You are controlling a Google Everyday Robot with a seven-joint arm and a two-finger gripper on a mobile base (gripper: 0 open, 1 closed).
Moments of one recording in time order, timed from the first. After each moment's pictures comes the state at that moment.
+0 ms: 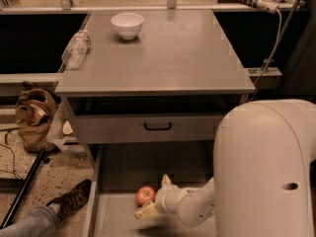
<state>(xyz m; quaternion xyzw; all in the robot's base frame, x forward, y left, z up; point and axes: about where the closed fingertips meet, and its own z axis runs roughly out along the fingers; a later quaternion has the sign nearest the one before) 0.484 0.018 0.423 -0.40 0.83 0.17 0.36</state>
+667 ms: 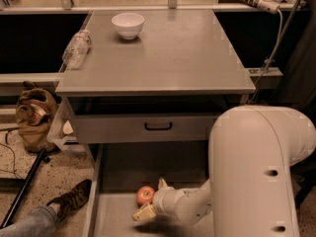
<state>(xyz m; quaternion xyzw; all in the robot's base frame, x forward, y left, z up) 0.487 0.030 0.389 -0.40 0.83 0.19 0.35</state>
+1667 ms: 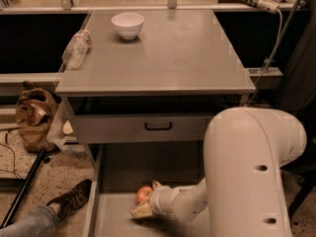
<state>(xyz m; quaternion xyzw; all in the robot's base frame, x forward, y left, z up) 0.494 0.047 0.373 -0.42 0.82 0.21 0.34</state>
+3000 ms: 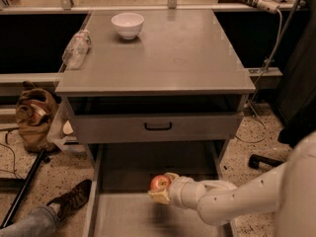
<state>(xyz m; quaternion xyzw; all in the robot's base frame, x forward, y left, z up) 0.488 -0.014 0.481 -0.36 0.83 0.20 0.39</state>
